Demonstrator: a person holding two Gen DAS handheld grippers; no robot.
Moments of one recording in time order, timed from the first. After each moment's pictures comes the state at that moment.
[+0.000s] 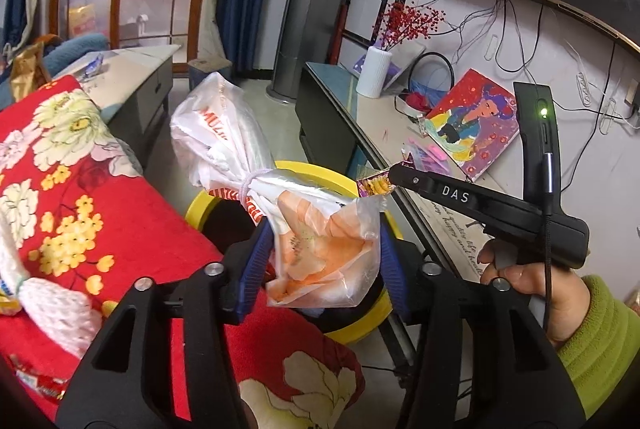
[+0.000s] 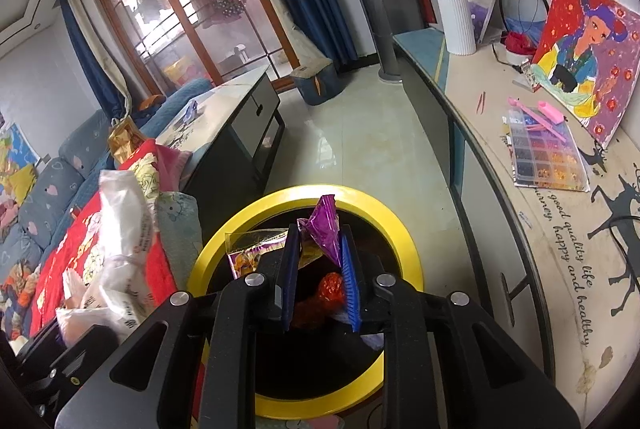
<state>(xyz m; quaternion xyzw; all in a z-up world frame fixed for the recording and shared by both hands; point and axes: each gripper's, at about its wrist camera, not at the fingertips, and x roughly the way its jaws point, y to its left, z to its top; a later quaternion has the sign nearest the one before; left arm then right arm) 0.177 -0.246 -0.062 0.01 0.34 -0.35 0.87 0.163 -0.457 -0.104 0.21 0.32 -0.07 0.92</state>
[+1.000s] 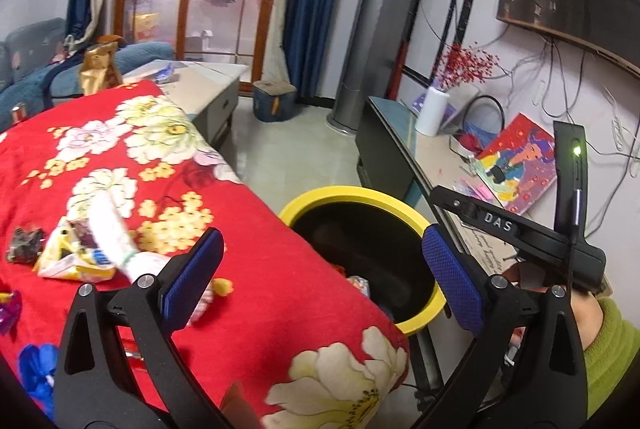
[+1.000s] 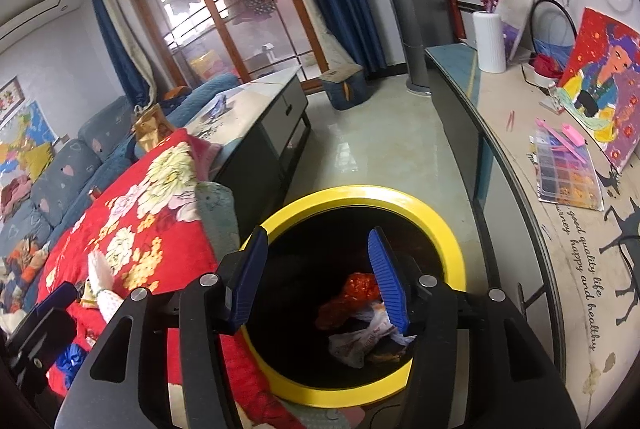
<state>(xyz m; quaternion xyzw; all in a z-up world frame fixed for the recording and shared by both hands) 0.154 -0.173 -0.031 -0.02 0.30 -0.24 0.92 0.158 -0.409 -0.078 0.18 0.31 -0.02 0.93</state>
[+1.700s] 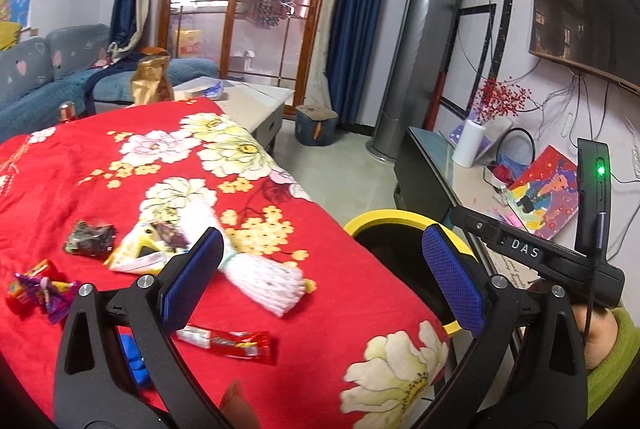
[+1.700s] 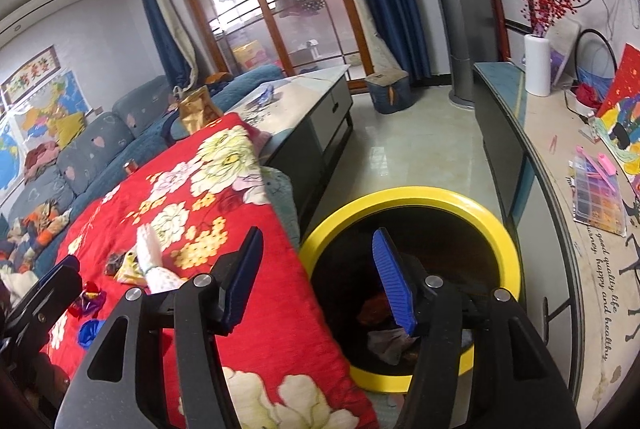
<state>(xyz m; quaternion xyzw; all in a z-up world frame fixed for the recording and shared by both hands) 0.133 -0.107 -0.015 -0.04 0.26 -0.17 0.95 0.153 -0.343 -0.056 0.14 0.30 0.05 0.94</state>
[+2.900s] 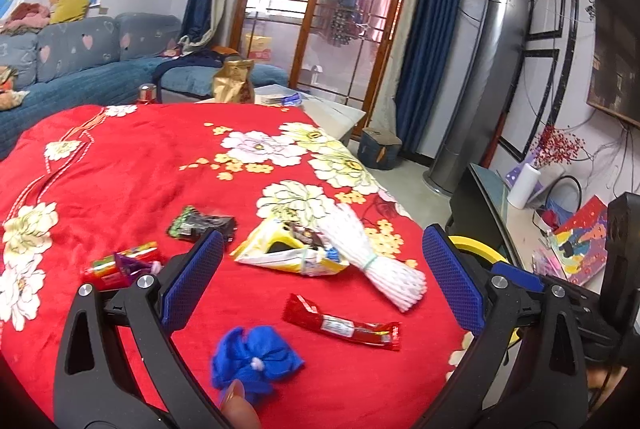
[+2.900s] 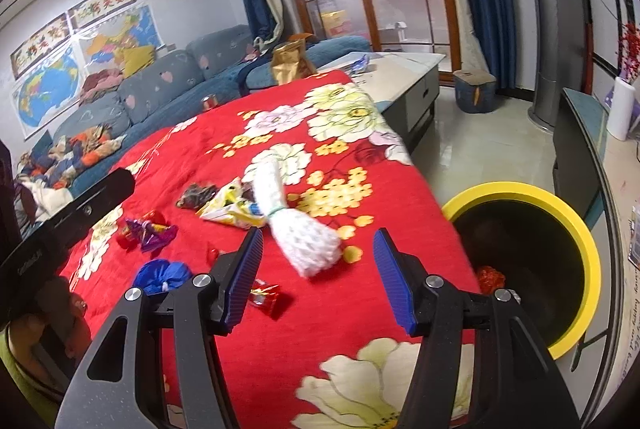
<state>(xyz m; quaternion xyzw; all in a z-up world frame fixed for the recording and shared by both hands) 0.114 0.003 -0.011 -0.10 0.24 -0.06 0.96 0.135 -0.222 -0.055 0.05 0.33 0.19 0.92</state>
